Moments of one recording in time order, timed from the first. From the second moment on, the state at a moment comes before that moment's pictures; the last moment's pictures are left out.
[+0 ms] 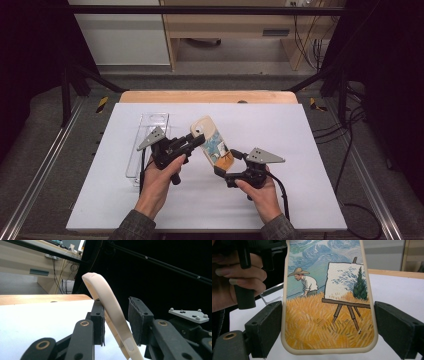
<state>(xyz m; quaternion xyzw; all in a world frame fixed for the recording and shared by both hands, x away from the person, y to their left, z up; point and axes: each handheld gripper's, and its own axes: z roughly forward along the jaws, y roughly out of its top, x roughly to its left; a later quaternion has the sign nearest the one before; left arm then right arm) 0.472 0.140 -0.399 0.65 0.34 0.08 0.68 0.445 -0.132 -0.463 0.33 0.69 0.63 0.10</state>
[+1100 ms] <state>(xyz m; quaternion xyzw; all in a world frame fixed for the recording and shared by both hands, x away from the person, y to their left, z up) 0.463 0.145 -0.389 0.61 0.36 0.04 0.71 0.452 -0.106 -0.467 0.32 0.70 0.63 0.08</state>
